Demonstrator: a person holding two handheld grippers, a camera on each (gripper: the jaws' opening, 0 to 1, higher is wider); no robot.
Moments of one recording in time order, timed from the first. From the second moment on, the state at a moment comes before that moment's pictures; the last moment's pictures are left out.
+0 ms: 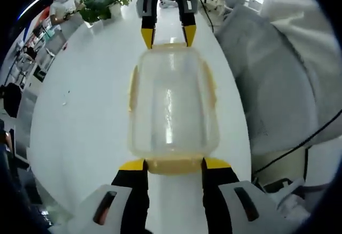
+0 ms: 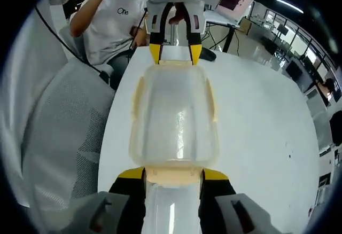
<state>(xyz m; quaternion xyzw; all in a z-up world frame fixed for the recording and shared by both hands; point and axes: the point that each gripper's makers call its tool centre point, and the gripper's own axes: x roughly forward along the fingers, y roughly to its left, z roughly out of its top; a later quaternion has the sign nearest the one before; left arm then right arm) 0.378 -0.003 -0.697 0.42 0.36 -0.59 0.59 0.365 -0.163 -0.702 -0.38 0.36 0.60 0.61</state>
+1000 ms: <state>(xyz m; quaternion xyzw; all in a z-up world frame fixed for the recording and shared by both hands) 0.371 -0.092 -0.683 0.42 0.36 -0.59 0.58 0.359 -0.252 -0.686 -0.38 0.37 0.59 0.61</state>
